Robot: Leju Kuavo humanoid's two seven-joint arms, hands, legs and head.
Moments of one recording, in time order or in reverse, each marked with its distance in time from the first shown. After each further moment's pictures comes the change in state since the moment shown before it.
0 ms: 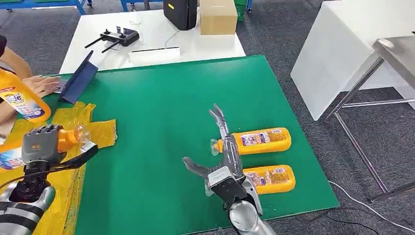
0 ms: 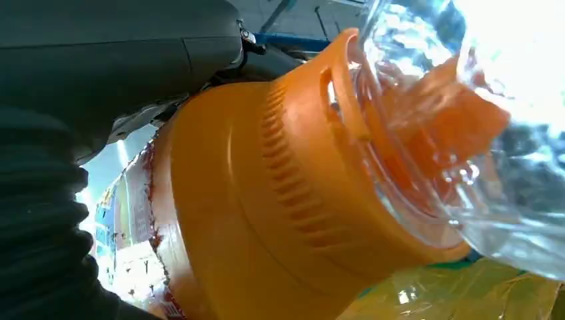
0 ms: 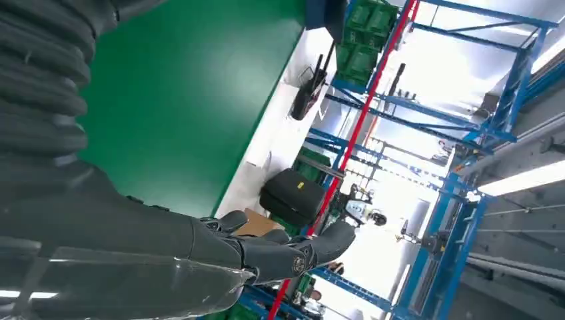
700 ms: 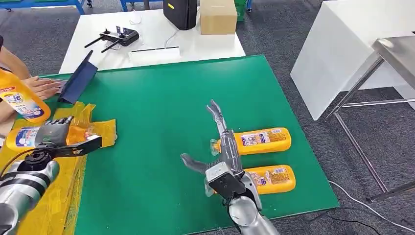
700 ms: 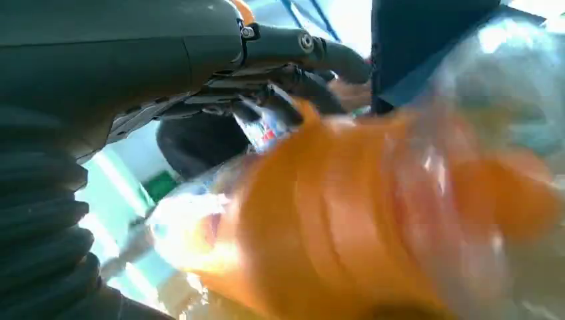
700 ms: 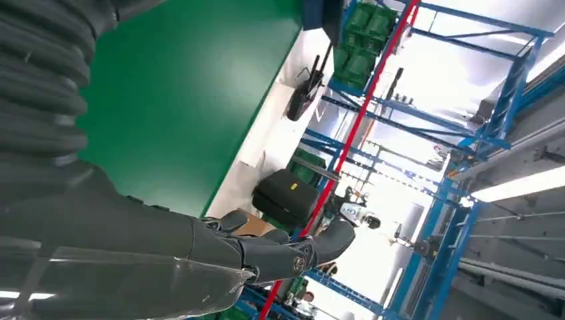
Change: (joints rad) left arm -0.377 -0.076 -0.108 0.562 0.130 -0.169 -0.180; right arm -0.035 0.002 0.001 0.011 0.016 0.016 0.012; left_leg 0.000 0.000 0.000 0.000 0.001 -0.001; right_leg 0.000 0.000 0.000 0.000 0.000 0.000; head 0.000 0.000
